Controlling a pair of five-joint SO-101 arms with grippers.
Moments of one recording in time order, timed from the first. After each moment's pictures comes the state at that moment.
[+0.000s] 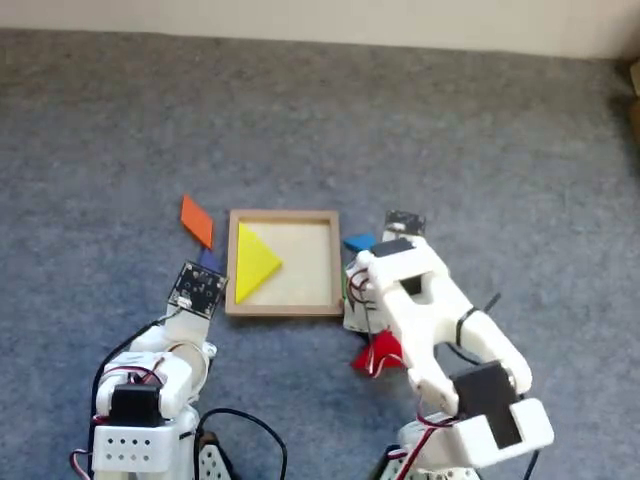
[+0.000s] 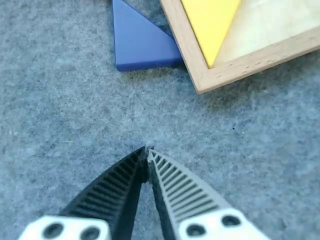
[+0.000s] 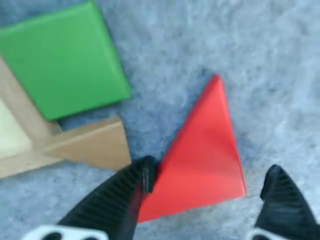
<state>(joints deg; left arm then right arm) -5.0 -102.0 96.0 75.8 -14.2 -24.9 -2.7 42.5 64.1 -28.1</state>
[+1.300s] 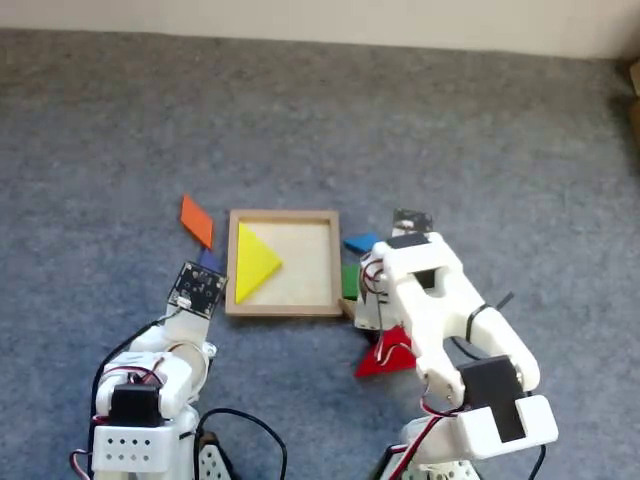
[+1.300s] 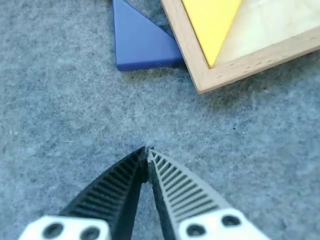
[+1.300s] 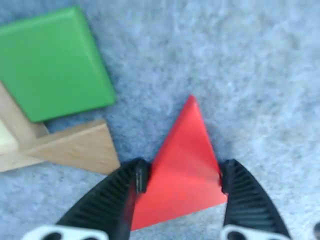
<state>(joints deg) -5.1 -102.0 96.0 75.8 -14.2 -18.5 -0.8 41.7 65.2 -21.0</state>
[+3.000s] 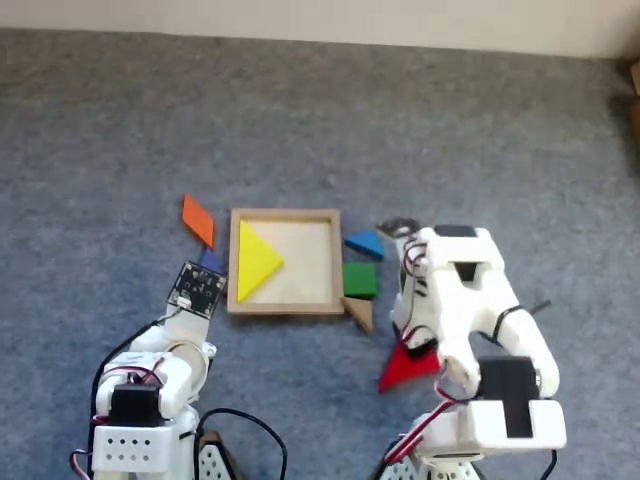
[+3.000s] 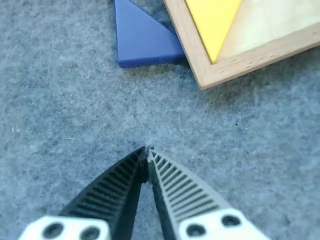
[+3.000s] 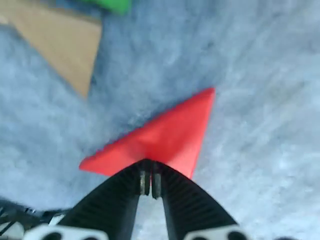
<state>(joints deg) -5.1 -102.0 96.0 75.8 -14.2 -6.7 -0.1 38.8 72.2 27.0</state>
